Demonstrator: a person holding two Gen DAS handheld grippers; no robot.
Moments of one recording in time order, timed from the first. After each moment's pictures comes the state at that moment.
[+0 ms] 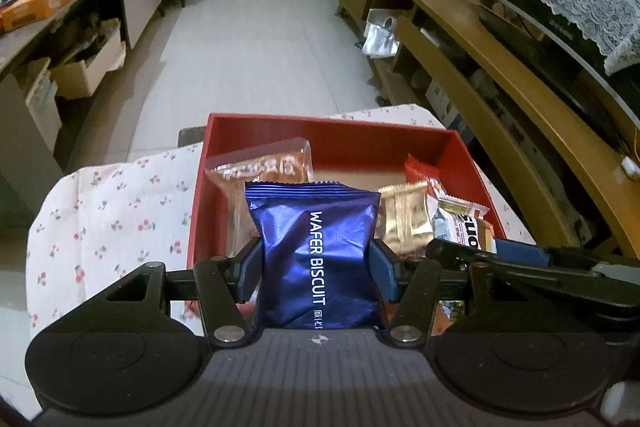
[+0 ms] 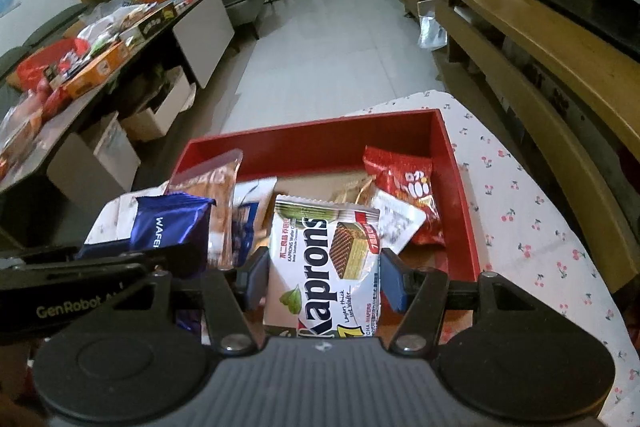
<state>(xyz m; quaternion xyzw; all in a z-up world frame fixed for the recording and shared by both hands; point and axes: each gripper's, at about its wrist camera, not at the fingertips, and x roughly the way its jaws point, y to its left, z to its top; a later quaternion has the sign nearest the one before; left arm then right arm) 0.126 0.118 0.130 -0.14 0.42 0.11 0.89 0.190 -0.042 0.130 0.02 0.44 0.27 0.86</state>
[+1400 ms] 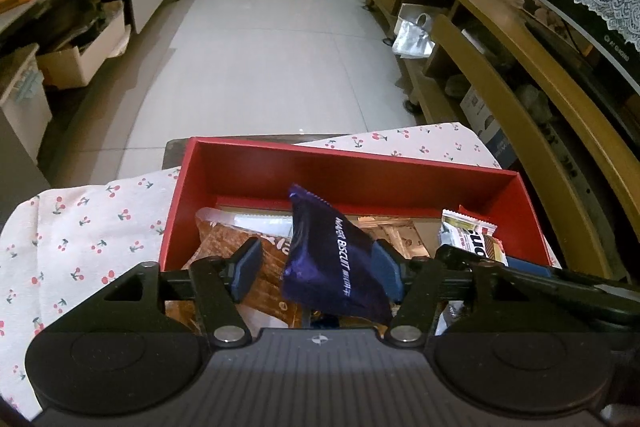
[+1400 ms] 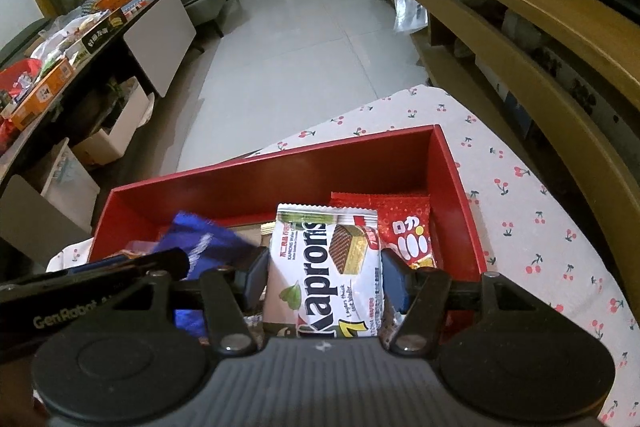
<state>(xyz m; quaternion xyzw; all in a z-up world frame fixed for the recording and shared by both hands) 0.197 0.143 0.095 -0.16 0.43 0.15 0.88 0.275 -0.012 0.087 0.03 0.47 0.23 0.85</state>
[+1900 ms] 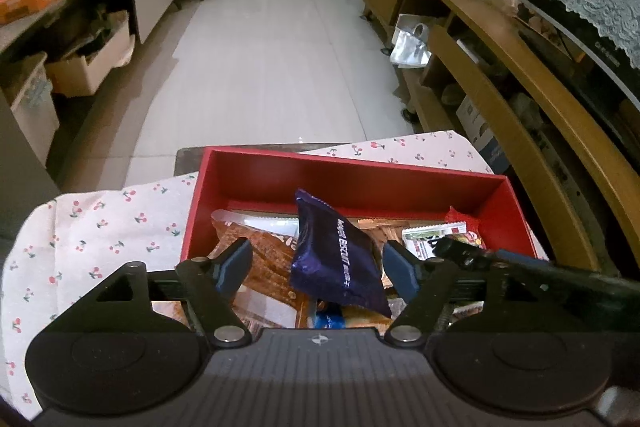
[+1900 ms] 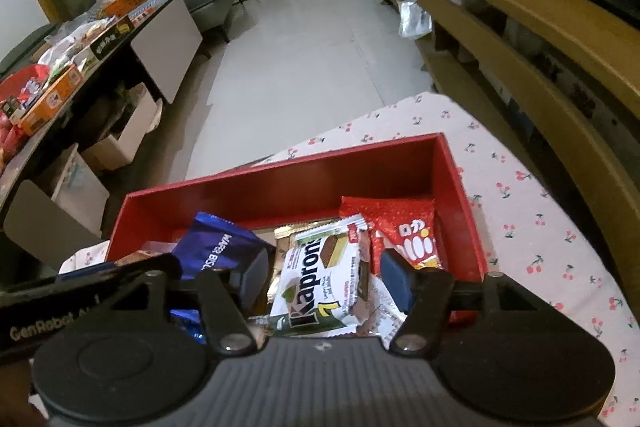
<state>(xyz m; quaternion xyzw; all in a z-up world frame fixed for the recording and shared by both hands) 0.181 0.140 0.110 -0.15 0.42 0.15 0.88 0.268 -0.018 0.100 0.05 0.46 0.24 0.85</state>
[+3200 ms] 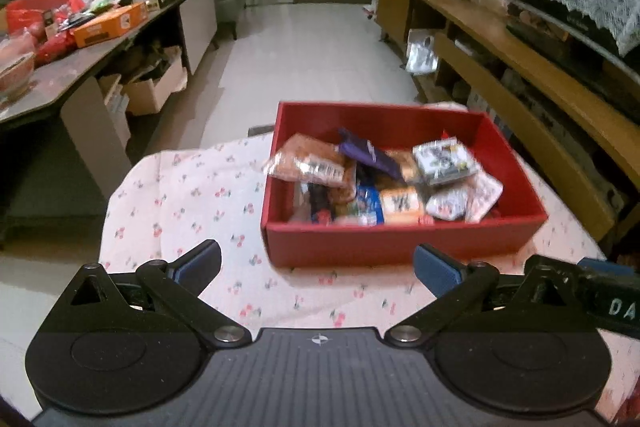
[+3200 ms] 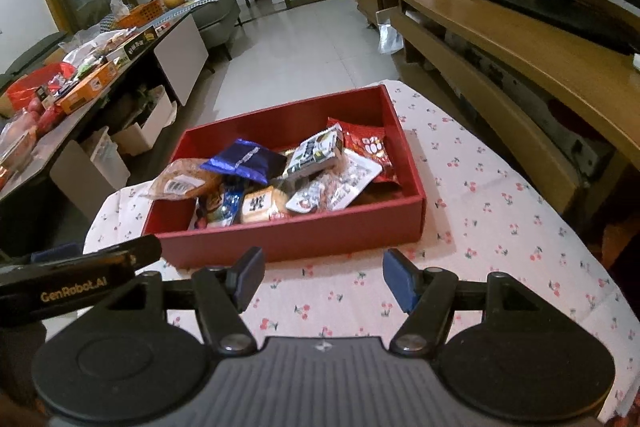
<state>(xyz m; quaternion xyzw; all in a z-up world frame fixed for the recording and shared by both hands) 0.040 0.085 0.126 -0.07 0.38 0.20 0.90 0.096 -0.095 0.139 0.04 0.42 0.23 0.88</state>
